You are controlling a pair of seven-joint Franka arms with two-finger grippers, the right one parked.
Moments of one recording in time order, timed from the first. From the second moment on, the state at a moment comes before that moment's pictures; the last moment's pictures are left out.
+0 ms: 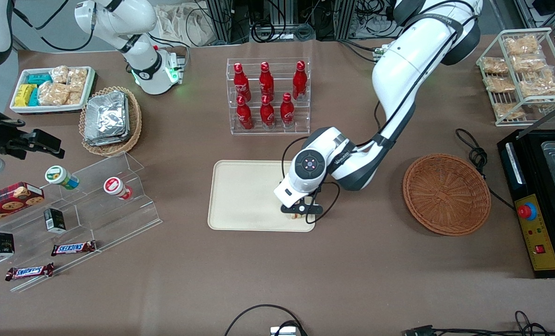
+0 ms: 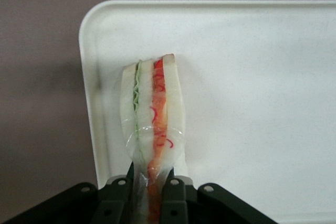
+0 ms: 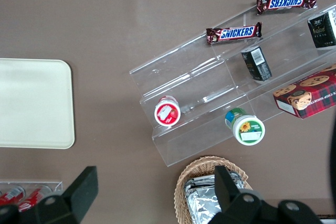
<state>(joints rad) -0.34 0.84 -0.46 -1.39 0.25 2.10 -0.75</state>
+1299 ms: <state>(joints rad) 0.00 0.25 -0.38 -1.68 0.03 1.84 -0.51</state>
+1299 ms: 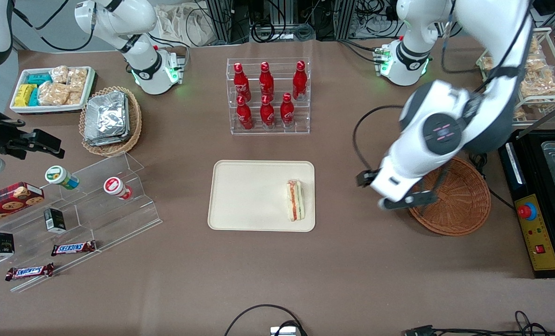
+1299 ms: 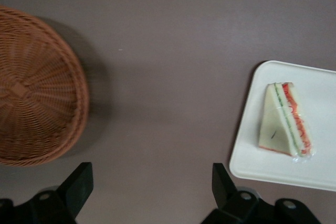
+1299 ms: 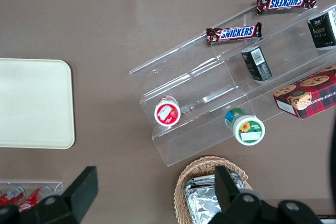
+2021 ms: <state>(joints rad) -0.02 -0.01 0.01 -1.84 -0.02 1.72 0.02</state>
